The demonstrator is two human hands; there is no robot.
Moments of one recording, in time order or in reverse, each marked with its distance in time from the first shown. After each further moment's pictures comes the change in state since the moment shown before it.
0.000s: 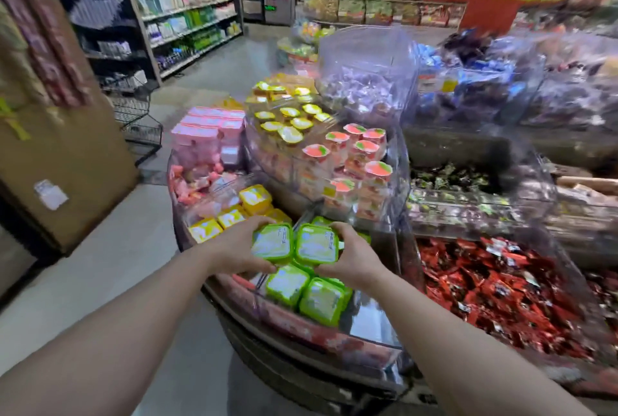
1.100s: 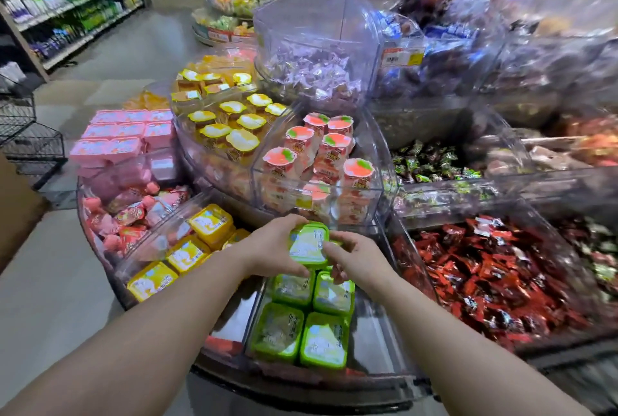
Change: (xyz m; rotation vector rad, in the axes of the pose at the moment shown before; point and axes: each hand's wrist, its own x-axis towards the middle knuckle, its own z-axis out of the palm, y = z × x) left_hand 0.138 0.026 0.022 0.043 -0.222 0.328; right_hand 0.058 0.013 -0.001 0.587 0.174 0.358
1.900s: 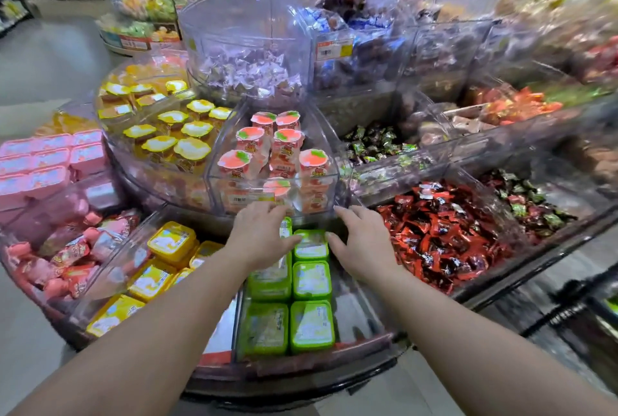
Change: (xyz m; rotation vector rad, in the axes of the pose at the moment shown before) left_hand 0.017 0.020 0.006 0.450 0.158 0.122; right_hand -0.035 0.008 -0.024 -0.895 0.497 -0.163
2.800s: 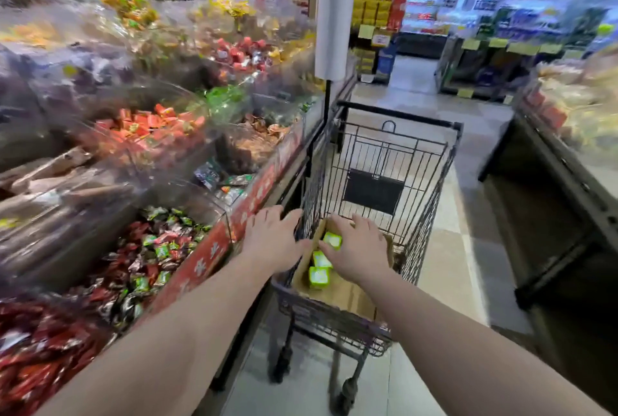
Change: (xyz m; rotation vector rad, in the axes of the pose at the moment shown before) left_hand 0.119 0.728 0.111 -0.042 -0.127 0.725; right_hand -0.190 0.578 -0.276 -0.120 0.213 0.867
